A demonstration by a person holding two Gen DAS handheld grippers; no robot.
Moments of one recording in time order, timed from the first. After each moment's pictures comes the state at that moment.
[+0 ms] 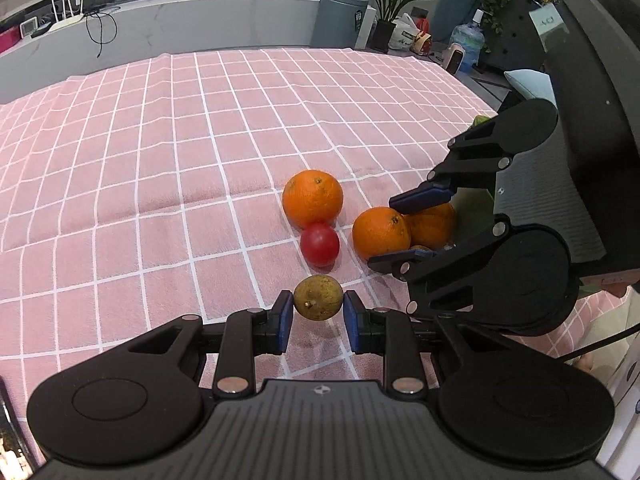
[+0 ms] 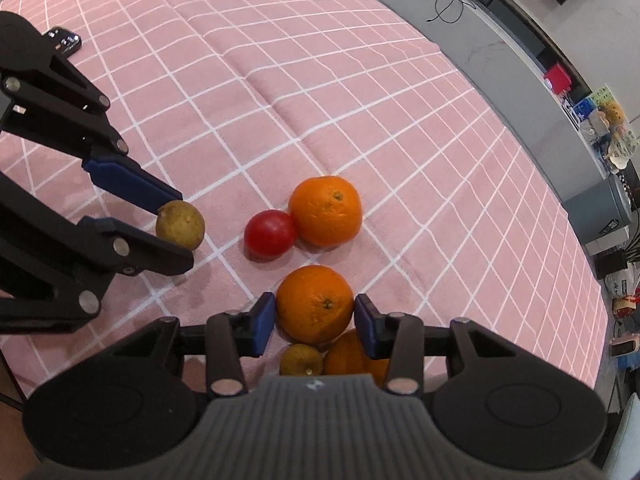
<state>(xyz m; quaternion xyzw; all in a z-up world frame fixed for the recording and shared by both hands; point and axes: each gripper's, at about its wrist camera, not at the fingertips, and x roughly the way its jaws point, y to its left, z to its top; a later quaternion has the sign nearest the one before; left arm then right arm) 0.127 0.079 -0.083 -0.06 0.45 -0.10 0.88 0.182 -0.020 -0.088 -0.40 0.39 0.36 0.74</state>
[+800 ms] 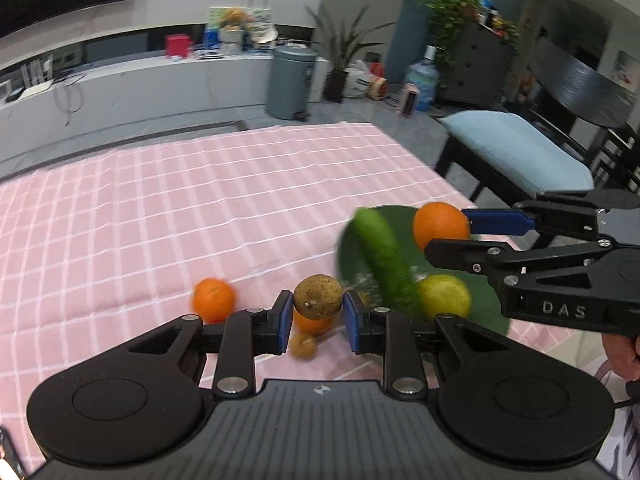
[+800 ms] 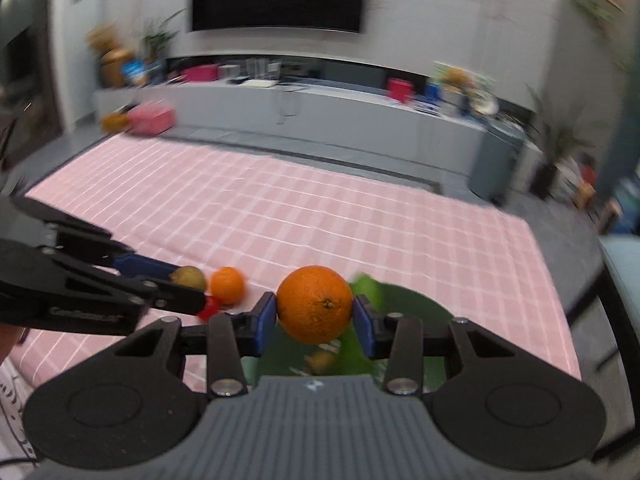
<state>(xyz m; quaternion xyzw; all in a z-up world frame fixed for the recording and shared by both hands) 0.129 0.007 -0.008 -0.04 0.38 -0.16 0.91 0.132 -0.177 0.021 -0.11 0.31 0.25 0.91</state>
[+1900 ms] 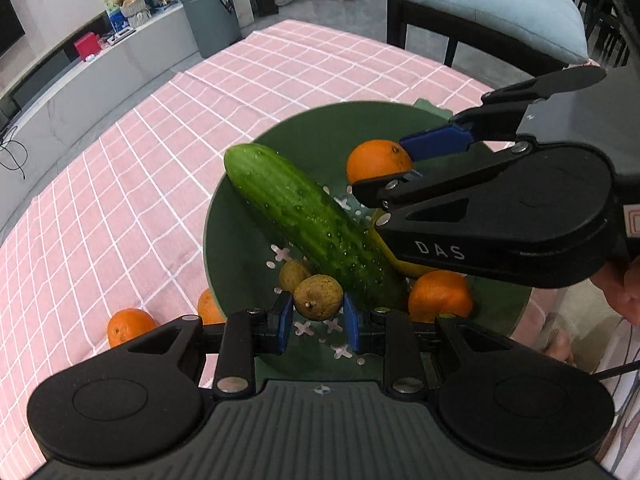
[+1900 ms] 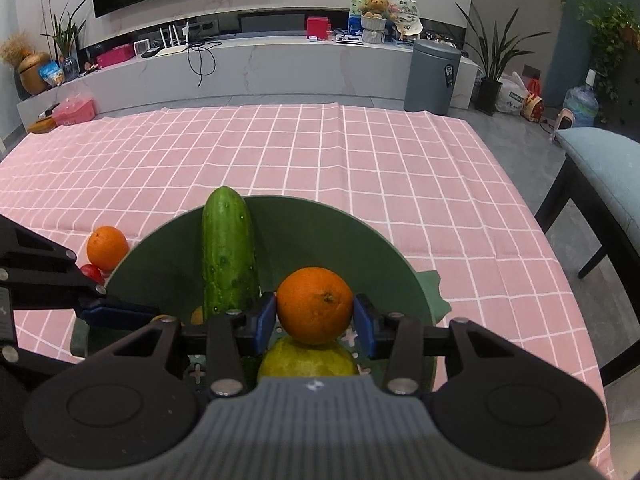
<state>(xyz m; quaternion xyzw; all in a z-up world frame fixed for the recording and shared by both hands) 0.179 -0.109 -0.070 0.17 0.48 -0.19 0.84 0.198 -0.220 -0.058 -0.07 0.39 0.15 0.91</state>
